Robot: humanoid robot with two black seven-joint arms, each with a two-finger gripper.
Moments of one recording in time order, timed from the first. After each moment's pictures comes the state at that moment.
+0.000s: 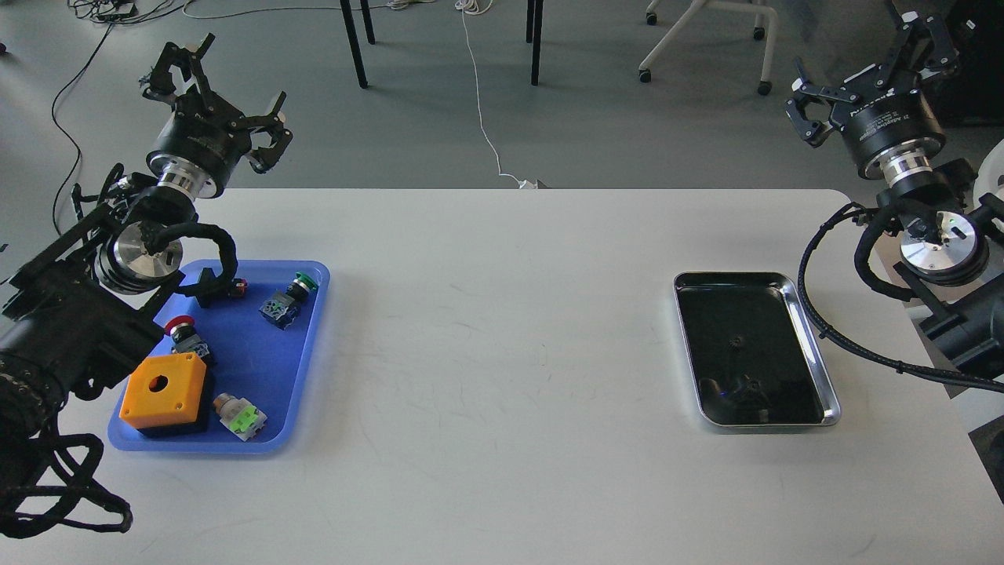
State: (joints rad) left arm -0.84 0.33 -0.82 -0.57 -0.14 -0.42 -0.25; right arm 0.86 -0.44 0.71 0.65 0.27 0.43 0.32
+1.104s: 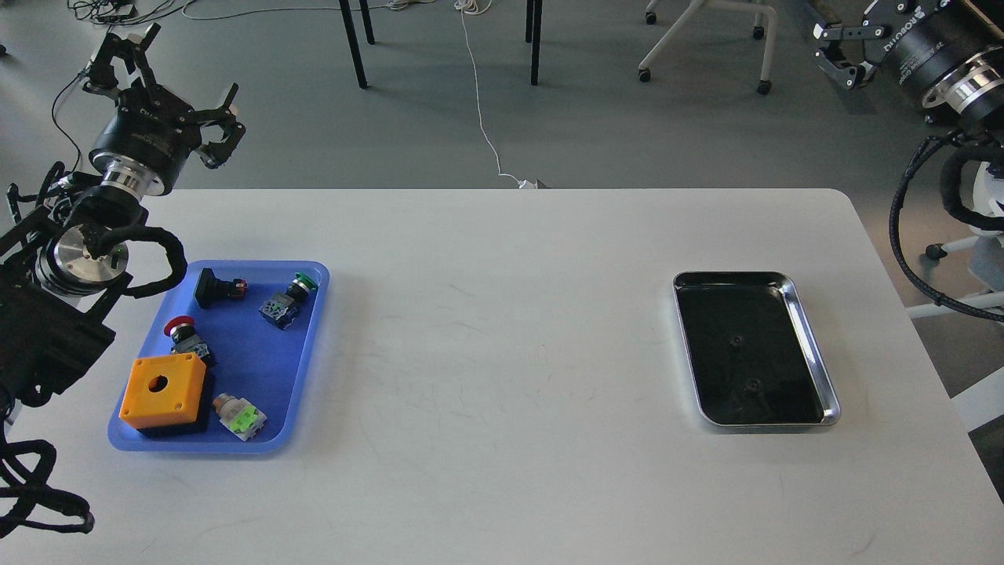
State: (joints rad) left arm -0.82 0.42 -0.85 -0.58 -0.14 -0.49 -0.25; right arm 1.18 -0.66 0.33 0.75 -0.13 0.44 0.30
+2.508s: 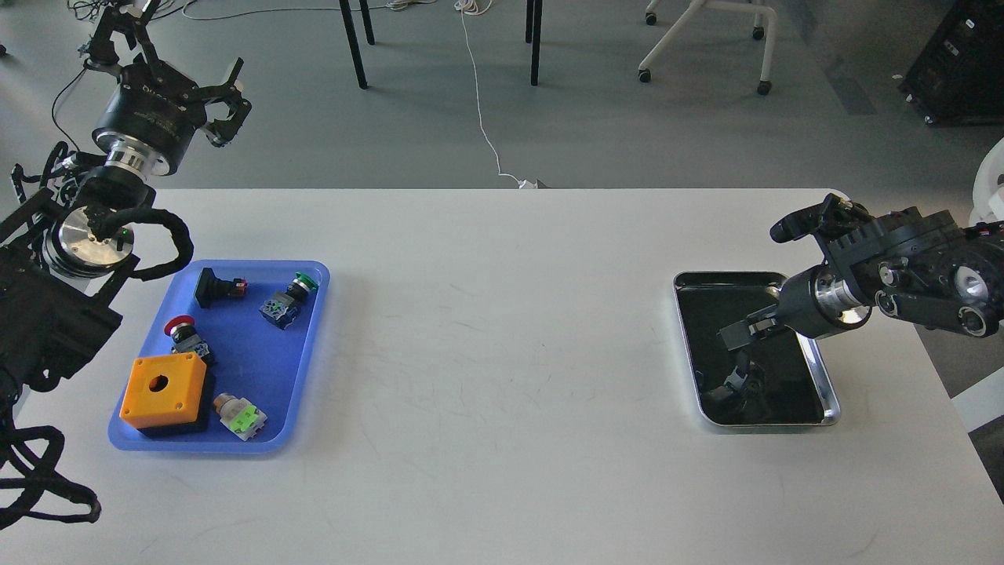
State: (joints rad) left arm -0.85 0.40 -0.86 -0.59 -0.14 -0.49 -0.25; right arm 1.45 -0.45 -0.92 0.94 -0.96 0.34 0.33
